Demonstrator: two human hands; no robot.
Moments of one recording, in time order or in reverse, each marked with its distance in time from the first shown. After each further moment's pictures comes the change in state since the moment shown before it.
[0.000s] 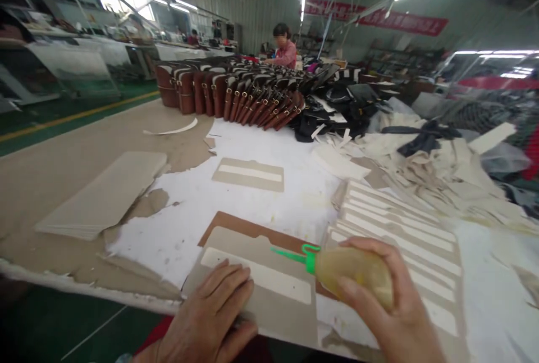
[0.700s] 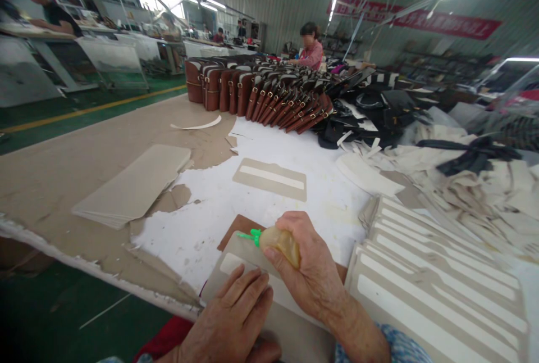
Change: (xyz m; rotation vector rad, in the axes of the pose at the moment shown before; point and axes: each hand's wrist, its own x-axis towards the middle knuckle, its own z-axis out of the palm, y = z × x) left_hand 0.000 -0.002 0.024 0.154 0.161 -0.029; right_hand 0.051 -0.082 0.113 0.186 -0.316 -0.671
